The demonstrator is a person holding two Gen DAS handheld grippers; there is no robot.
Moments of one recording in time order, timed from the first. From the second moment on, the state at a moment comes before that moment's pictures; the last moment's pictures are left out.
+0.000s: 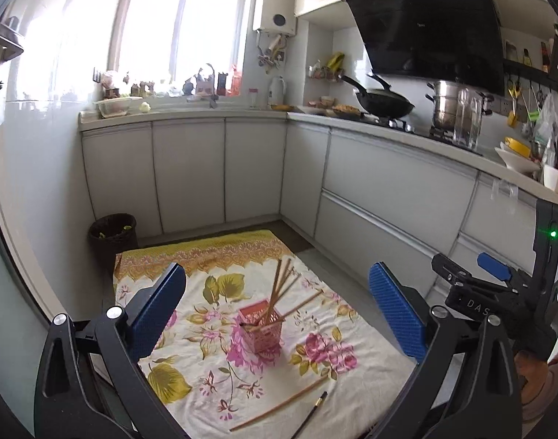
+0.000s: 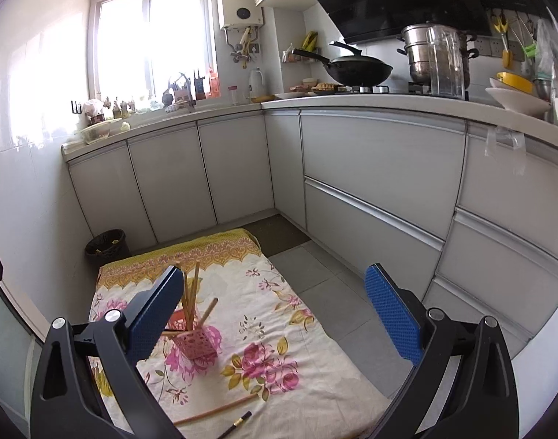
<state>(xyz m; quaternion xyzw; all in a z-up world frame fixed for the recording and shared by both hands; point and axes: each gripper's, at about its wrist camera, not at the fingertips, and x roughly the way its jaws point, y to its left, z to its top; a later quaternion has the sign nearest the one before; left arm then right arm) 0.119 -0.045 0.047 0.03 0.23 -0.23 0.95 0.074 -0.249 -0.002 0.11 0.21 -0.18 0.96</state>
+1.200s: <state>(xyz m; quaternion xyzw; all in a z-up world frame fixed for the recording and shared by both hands) 0.225 -0.241 -0.263 0.35 0.60 -0.32 0.65 0.012 -0.292 -0.182 0.28 0.43 -0.17 0.84</state>
